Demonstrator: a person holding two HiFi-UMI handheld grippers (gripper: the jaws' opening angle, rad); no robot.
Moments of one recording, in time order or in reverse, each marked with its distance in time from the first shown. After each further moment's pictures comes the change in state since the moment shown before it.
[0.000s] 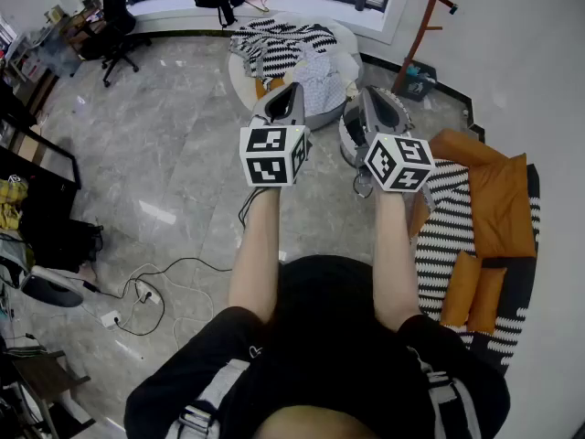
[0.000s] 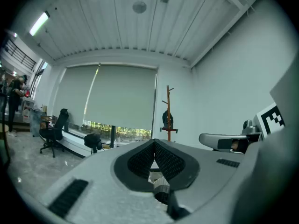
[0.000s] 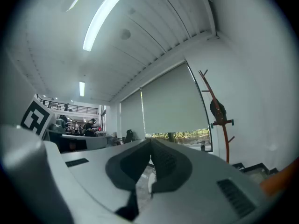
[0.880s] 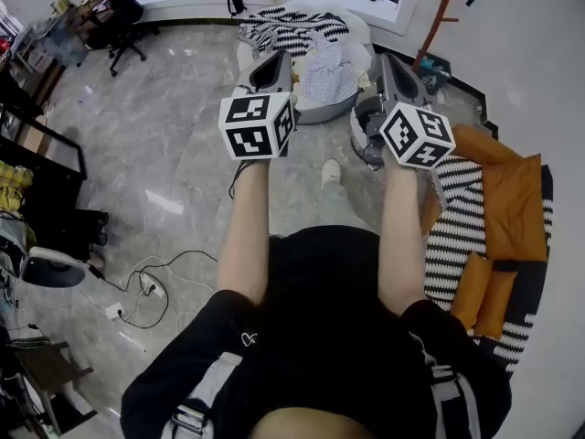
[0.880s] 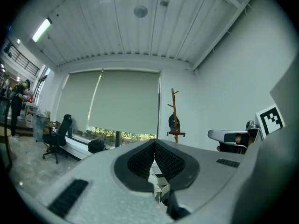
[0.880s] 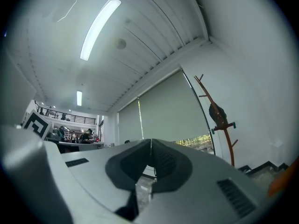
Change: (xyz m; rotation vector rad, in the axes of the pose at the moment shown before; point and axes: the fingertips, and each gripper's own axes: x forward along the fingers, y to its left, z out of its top) left arm 0.020 0.053 0.018 0.026 -0.063 0.043; right arm 0.039 -0.020 0.020 0.045 -0.141 -0.014
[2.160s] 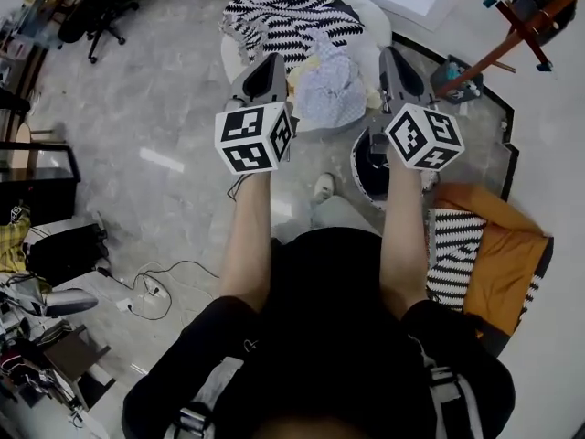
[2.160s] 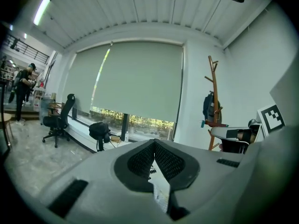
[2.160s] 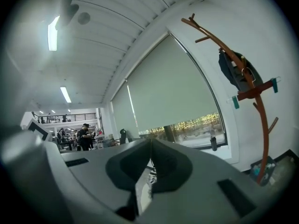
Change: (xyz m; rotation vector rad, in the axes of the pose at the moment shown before) left arm 0.411 0.137 -0.088 -0.111 0.194 0.137; right arm 0.385 -0.228 -0.119 0.133 0.213 0.039
